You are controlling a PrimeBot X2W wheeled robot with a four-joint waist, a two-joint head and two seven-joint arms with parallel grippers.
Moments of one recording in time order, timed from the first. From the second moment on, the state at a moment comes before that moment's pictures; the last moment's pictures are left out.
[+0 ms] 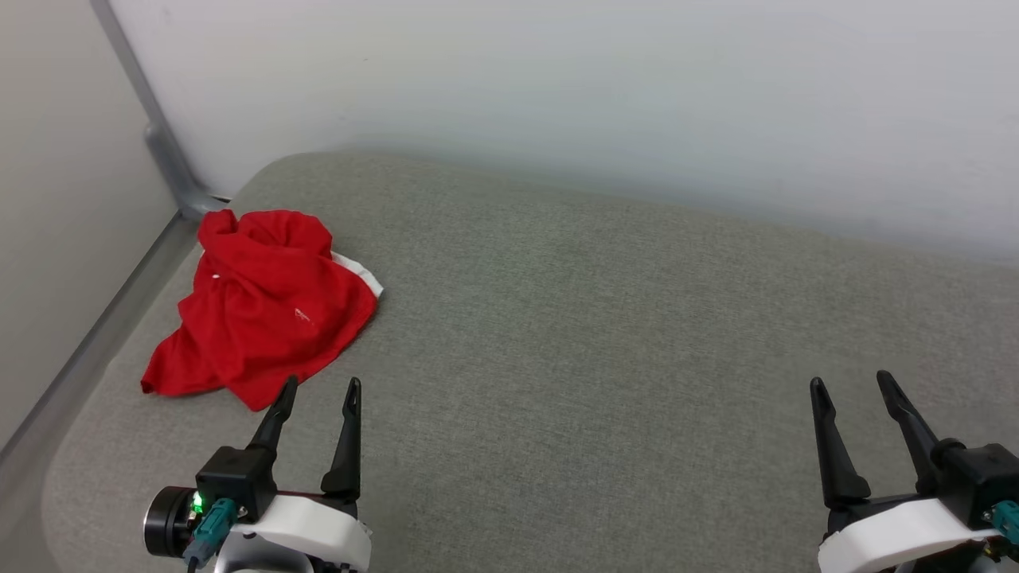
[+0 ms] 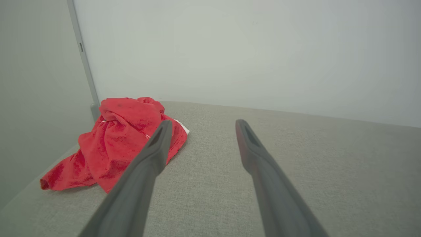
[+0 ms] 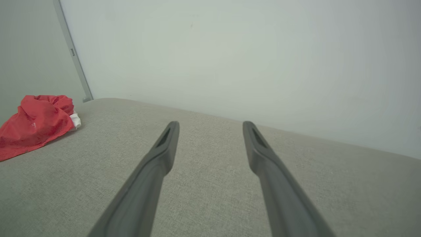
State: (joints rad) left arm -0.04 0.09 -0.05 0.16 -0.14 -0.10 -0.26; right arm 0.08 -0.05 -0.07 -0.09 0.08 0.13 -0.07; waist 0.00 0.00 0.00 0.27
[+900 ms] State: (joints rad) left arm -0.10 0.07 0.03 0.18 -0.15 -0.10 -0.26; right arm 0.02 -0.05 -0.05 -0.08 0.07 0.13 -0.07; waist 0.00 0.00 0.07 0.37
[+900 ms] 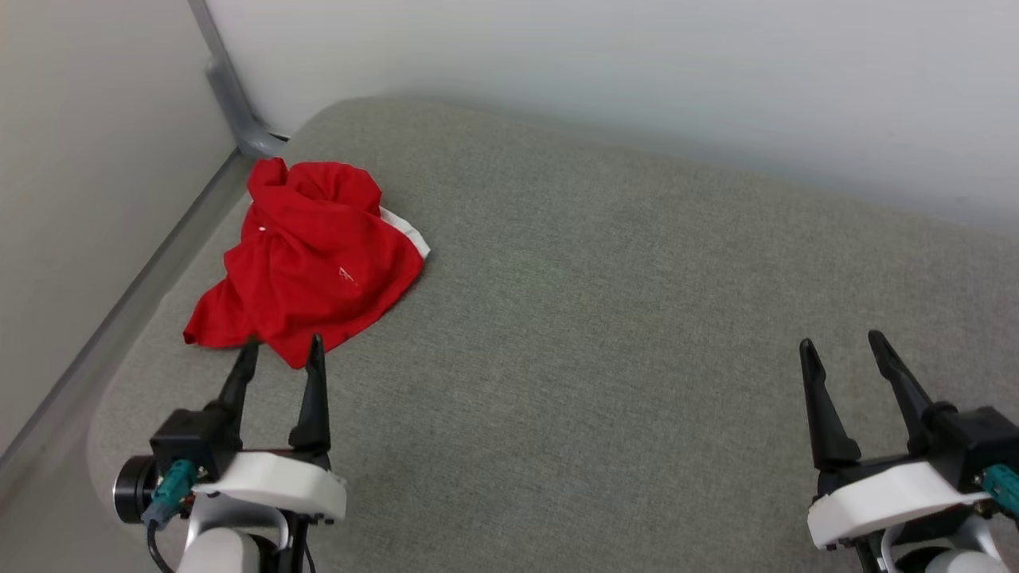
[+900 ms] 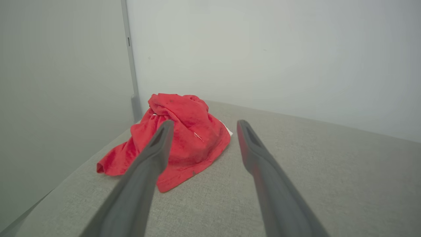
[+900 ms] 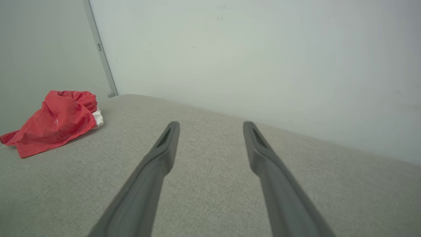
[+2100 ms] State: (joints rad) left arm -0.75 0.46 0.09 0.79 -0.46 -0.13 0.57; right arm -0.20 -0.05 -0.02 -0.08 0.02 0.13 -0.06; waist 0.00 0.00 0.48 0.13
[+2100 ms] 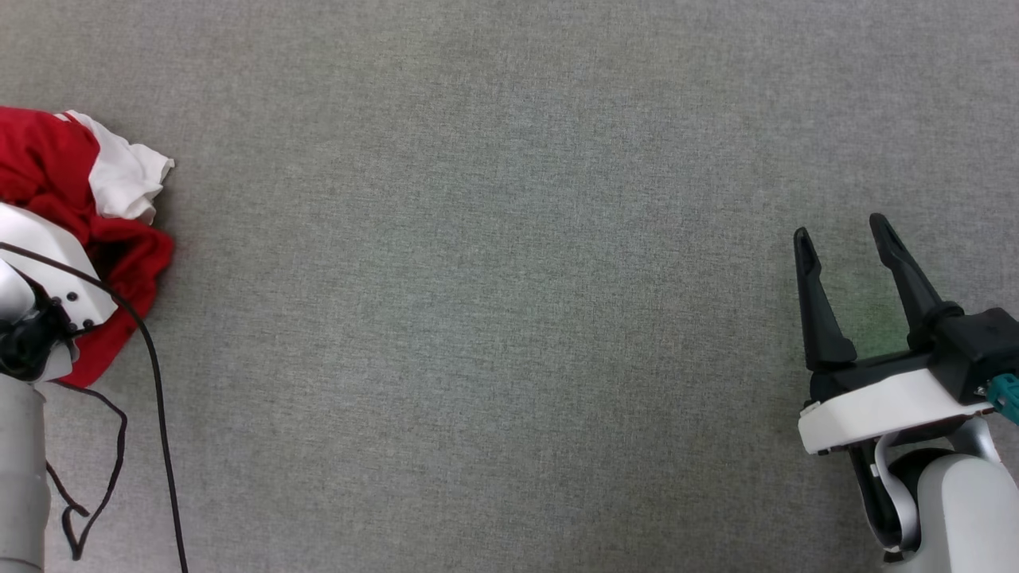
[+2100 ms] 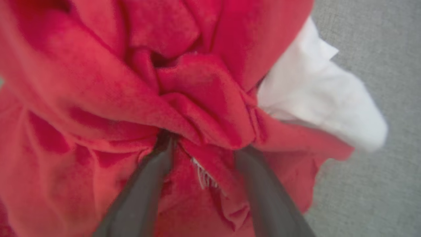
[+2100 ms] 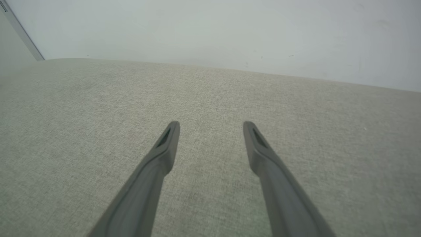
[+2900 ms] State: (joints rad) left arm -0.59 0.36 0.08 0.65 -0.36 -0.06 -0.22; right arm -0.13 -0.05 -0.06 -0.02 0.10 0.13 -0.09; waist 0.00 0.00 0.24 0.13
